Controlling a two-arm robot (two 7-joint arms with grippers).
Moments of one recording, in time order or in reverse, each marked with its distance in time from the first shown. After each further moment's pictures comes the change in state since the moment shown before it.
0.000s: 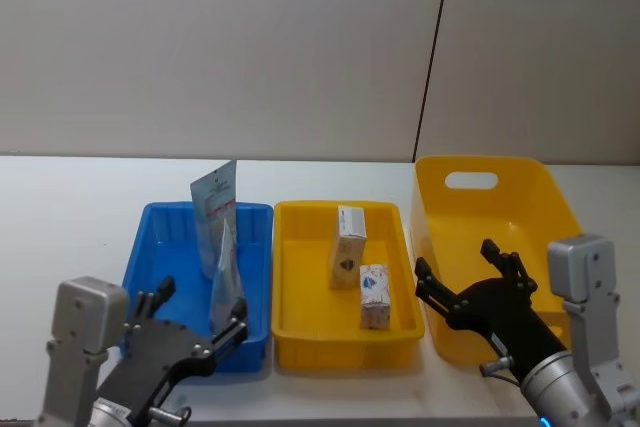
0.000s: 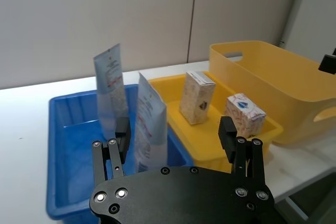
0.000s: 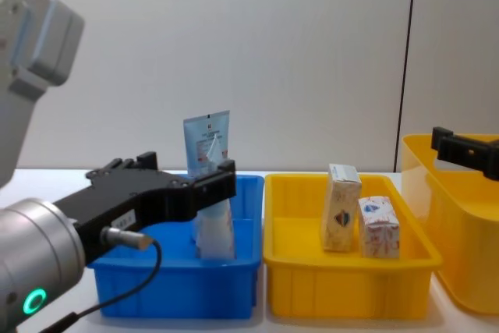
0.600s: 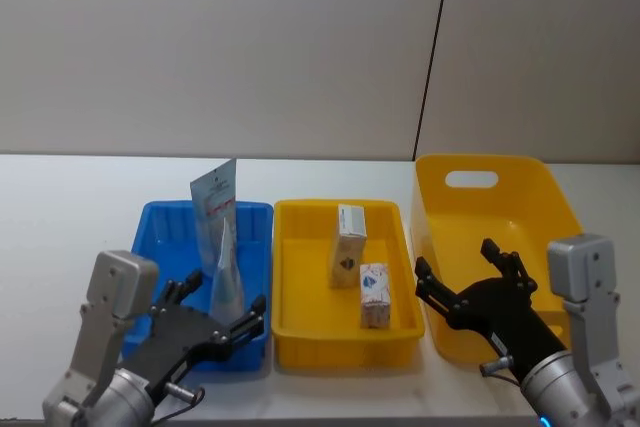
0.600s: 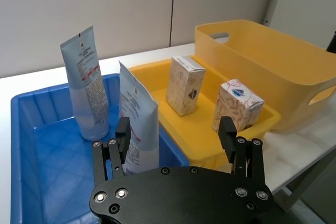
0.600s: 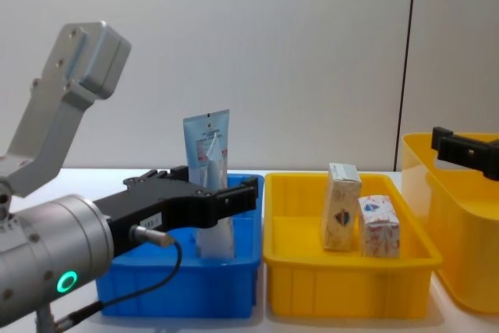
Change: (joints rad) left arm -0.139 -0.017 0.022 0.149 -0.031 0.059 -0.135; right arm 0.000 0.000 0.000 0.000 0.000 0.000 0.000
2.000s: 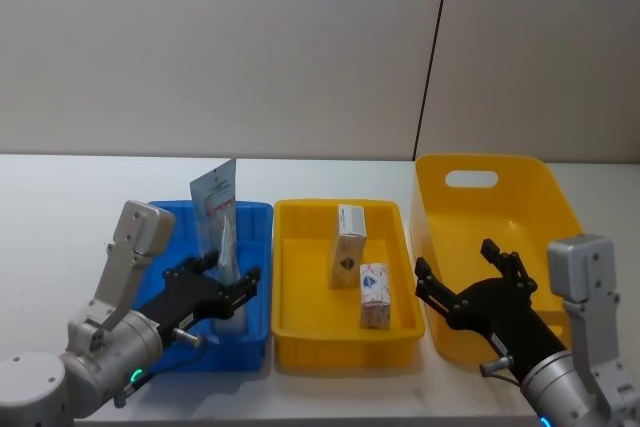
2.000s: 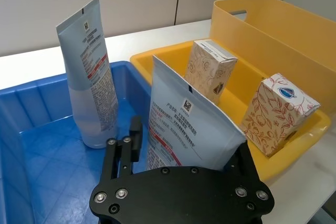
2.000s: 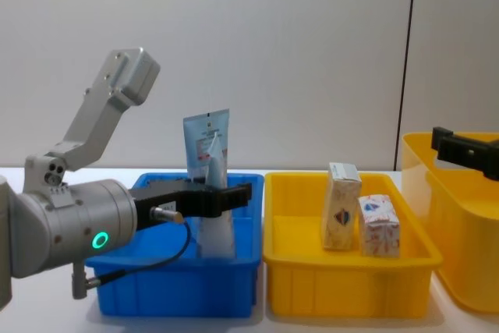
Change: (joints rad) left arm -0.274 -0.087 0.002 0.364 -0.016 0.066 -0.162; right arm 0.000 0.000 0.000 0.000 0.000 0.000 0.000
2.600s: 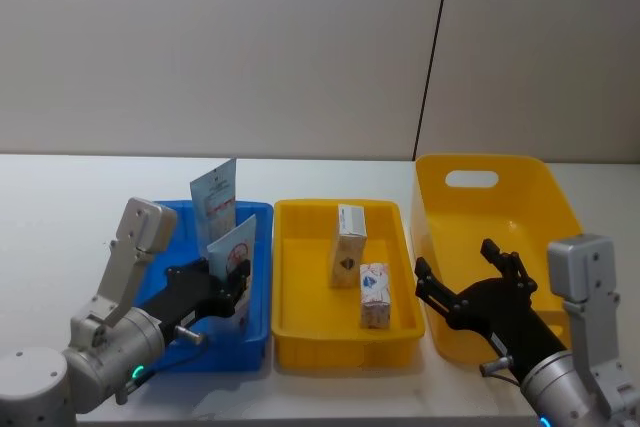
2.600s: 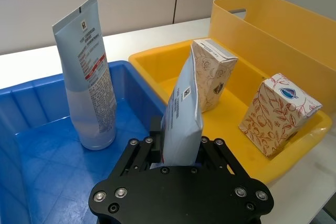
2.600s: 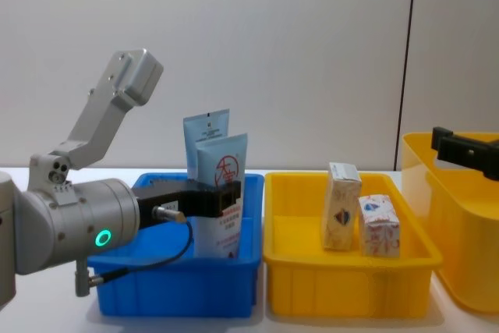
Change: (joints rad) left arm -0.019 -0.007 0.002 0.027 -0.001 0.003 -0.015; right arm 0.000 0.000 0.000 0.000 0.000 0.000 0.000
